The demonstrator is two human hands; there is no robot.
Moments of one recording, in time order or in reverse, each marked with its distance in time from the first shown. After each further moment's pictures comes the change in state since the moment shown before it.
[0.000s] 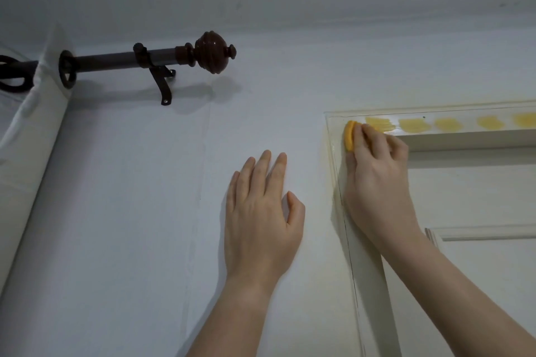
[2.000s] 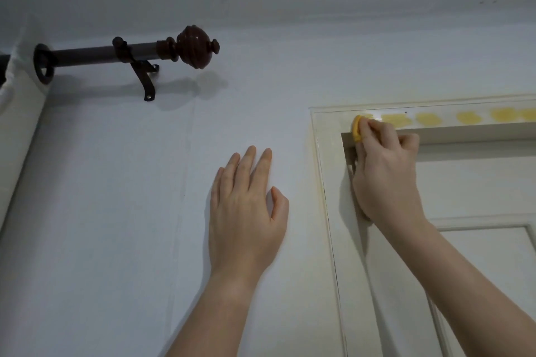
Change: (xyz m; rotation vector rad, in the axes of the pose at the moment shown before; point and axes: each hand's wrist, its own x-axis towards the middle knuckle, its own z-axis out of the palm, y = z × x) left_hand 0.000 0.001 -0.001 -0.001 0.017 -0.009; right_hand 0.005 0.030 -0.014 0.017 0.035 0.028
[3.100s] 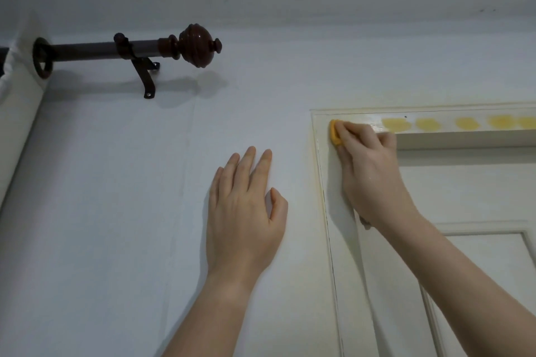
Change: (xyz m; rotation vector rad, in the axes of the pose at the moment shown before) left_hand 0.000 0.000 0.000 0.004 0.023 0.010; right_hand 0.007 -0.001 0.011 0.051 -0.086 -0.112
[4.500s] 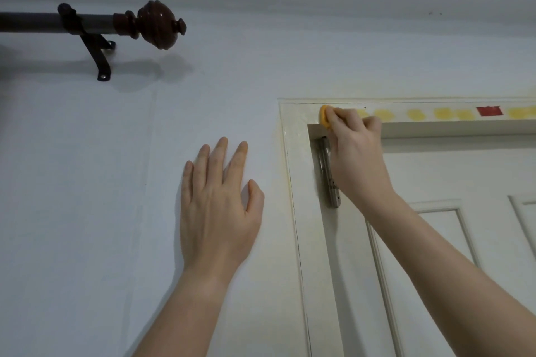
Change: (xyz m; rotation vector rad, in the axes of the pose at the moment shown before) left_hand -0.009 0.011 -0.003 0.000 -0.051 -0.005; right_hand 0.006 0.025 -0.020 -0.183 -0.019 0.032
